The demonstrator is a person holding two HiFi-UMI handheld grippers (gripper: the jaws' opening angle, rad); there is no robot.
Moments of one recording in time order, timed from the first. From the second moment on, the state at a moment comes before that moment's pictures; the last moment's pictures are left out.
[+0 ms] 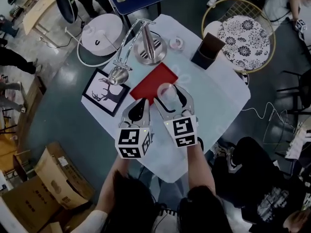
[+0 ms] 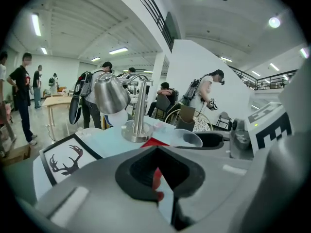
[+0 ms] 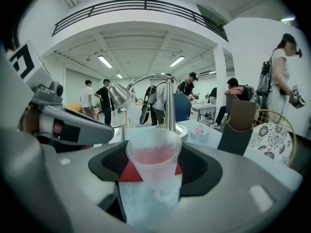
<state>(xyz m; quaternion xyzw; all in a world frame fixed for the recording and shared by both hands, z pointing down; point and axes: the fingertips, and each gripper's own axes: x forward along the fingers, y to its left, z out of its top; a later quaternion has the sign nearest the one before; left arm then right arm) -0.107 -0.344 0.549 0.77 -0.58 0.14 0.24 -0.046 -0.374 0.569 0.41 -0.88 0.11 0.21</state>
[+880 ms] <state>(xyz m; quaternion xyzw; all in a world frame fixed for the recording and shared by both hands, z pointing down) -0.013 -0.338 0.583 0.77 -0.56 0.11 0.29 0.056 -0.351 0.614 0.49 -0.84 0.15 0.19</state>
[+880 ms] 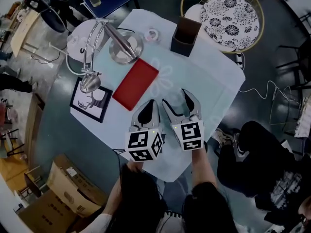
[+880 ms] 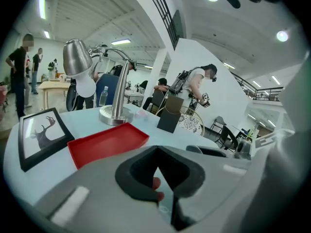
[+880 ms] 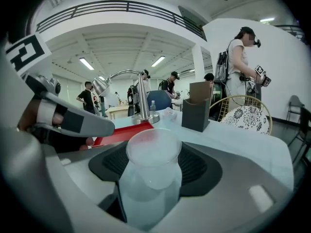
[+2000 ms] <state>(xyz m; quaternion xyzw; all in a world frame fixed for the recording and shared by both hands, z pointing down) -0.026 -0.296 0.494 0.79 -0.55 0.09 0.25 0.062 -0.304 0.501 0.52 -0.84 0.14 0.11</state>
